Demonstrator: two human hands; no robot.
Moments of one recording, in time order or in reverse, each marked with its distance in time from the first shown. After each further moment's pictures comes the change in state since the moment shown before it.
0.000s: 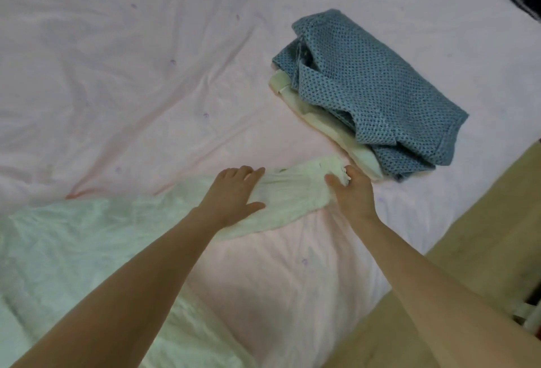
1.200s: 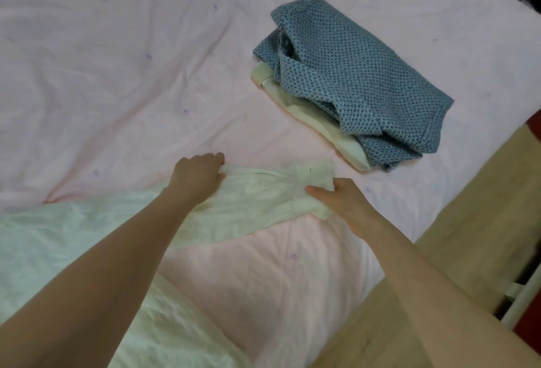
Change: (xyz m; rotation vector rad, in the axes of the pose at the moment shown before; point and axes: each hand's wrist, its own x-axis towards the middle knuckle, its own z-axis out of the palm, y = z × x) left_hand 0.026 -0.028 -0.014 0.198 -0.015 -0.229; right_hand -0.014 0.000 -0.024 0.200 -0.345 0.201
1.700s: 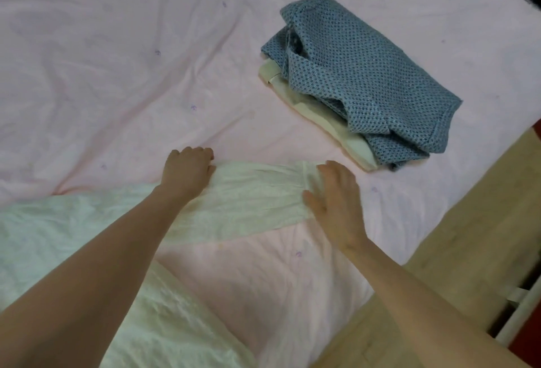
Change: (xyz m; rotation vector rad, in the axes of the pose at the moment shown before) left_hand -0.007 -0.023 0.005 -0.047 0.096 -0.080; right_hand 0.000 0.034 0.027 -0.834 0.390 -0.702
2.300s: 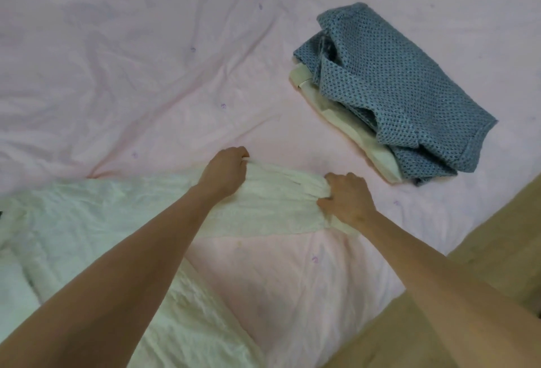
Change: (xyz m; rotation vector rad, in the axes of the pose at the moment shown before) left_hand -0.005 0.017 0.000 -0.487 0.014 -0.043; right_hand 0.049 -0.002 0.006 -0.297 -0.445 0.040
